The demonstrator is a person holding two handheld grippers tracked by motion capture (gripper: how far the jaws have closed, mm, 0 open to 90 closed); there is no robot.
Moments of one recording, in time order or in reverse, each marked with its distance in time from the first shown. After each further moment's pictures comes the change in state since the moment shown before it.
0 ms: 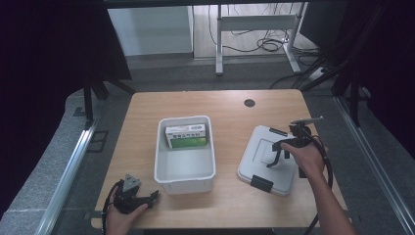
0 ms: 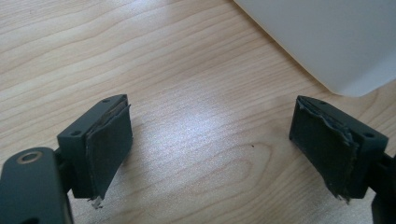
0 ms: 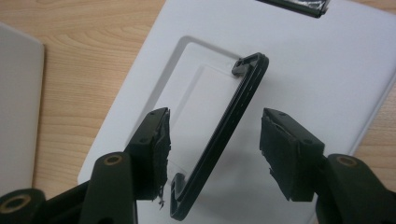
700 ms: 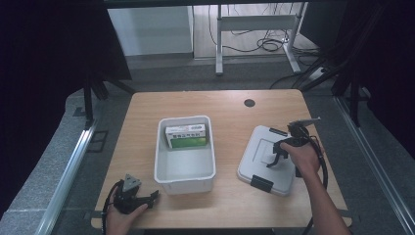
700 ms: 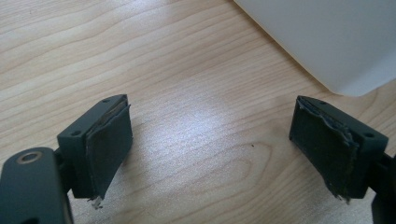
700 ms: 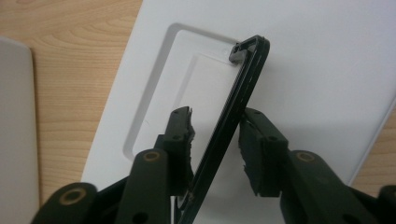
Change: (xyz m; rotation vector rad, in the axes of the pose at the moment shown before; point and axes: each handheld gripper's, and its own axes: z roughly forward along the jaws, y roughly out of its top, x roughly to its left) left arm 0.000 0.000 0.000 0.000 -0.001 0.000; right arm -0.002 0.004 0.012 0.069 0.000 0.109
